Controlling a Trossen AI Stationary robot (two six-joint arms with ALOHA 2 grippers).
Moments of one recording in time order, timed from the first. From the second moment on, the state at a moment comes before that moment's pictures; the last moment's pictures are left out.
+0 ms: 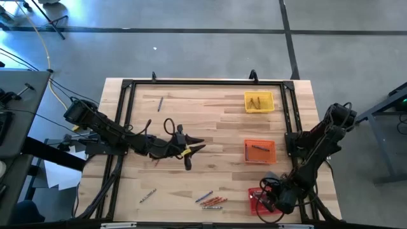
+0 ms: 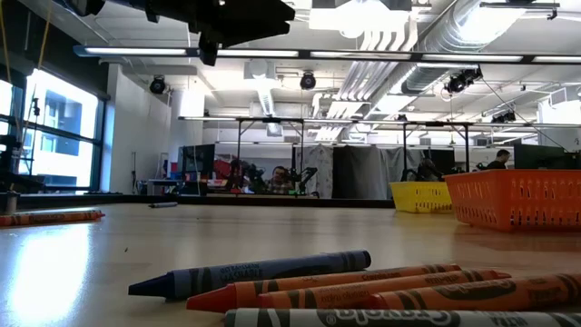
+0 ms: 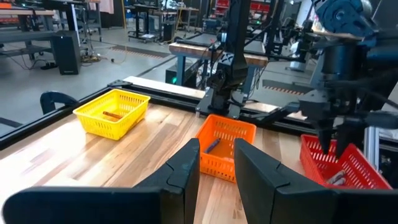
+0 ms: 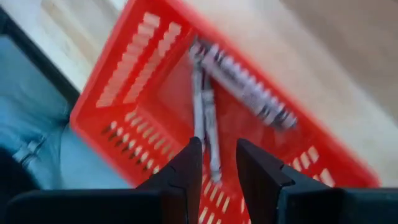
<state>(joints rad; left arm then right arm) -0.37 1.50 0.71 0.68 -0.62 -0.18 0.99 1.49 0.90 -0.63 0.09 1.77</state>
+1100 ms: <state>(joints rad) 0.26 1.45 0.71 -0.53 -0.39 -0.50 0.38 1.30 0.90 -0.49 0.47 0.73</state>
